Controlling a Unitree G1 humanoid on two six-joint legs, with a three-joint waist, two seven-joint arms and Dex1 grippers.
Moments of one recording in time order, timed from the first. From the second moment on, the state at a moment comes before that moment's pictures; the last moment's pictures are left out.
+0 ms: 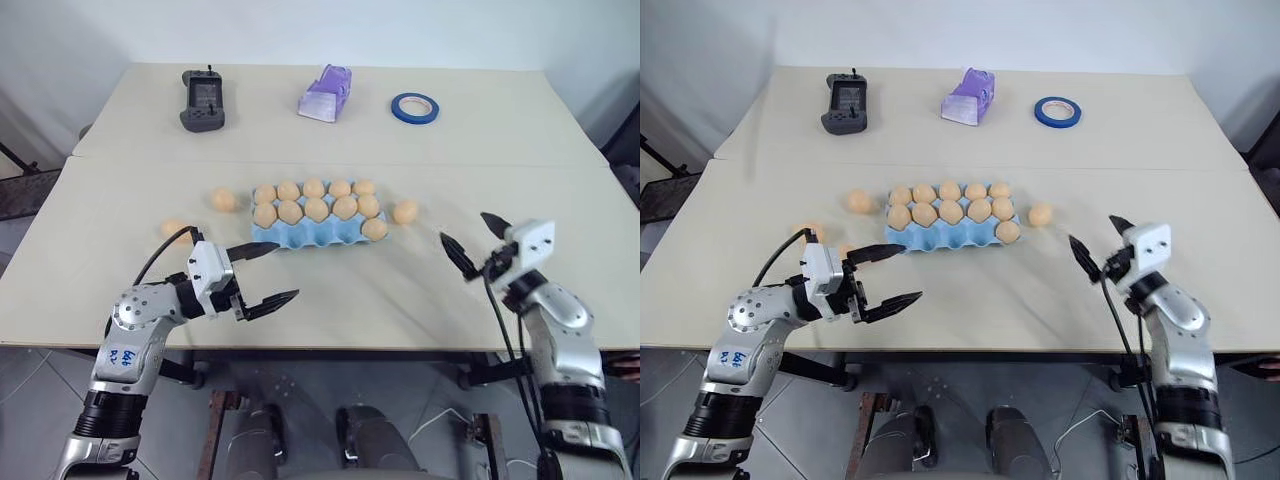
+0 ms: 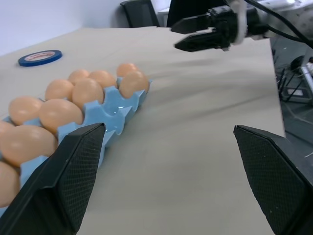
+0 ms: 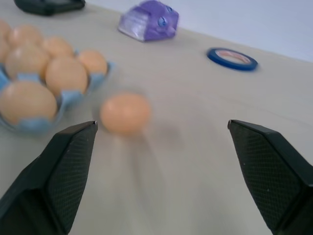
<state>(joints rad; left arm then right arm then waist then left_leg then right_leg) -0.22 0.53 0.04 -0.09 -0.38 0.04 -0.94 -0.41 -0.45 -0.19 0.28 0.28 0.00 0.62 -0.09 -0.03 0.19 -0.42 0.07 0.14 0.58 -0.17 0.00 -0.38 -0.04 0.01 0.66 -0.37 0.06</state>
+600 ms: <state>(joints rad) -0.21 0.51 0.04 -0.11 -0.35 0.03 -0.85 -0.82 -0.35 -0.09 0.85 0.13 0.06 0.47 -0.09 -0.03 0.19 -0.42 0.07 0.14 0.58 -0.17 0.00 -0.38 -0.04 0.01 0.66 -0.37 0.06</state>
